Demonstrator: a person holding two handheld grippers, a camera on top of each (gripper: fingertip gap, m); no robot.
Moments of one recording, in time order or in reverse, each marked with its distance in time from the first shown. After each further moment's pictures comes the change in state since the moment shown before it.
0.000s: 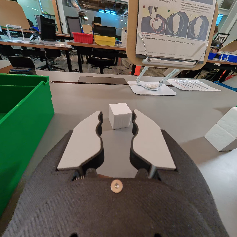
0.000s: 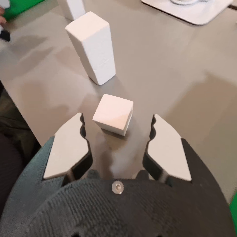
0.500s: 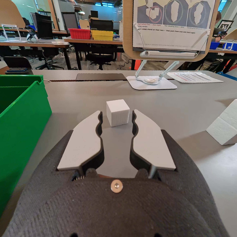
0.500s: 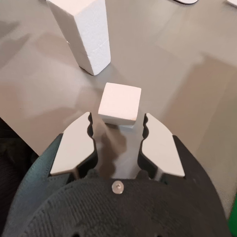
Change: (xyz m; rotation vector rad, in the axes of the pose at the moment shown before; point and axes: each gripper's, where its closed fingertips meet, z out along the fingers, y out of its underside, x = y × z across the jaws) left arm 0.008 0.007 0.003 -0.035 0.006 0.046; right arm -0.010 0.020 0.008 -0.055 0.161 0.039
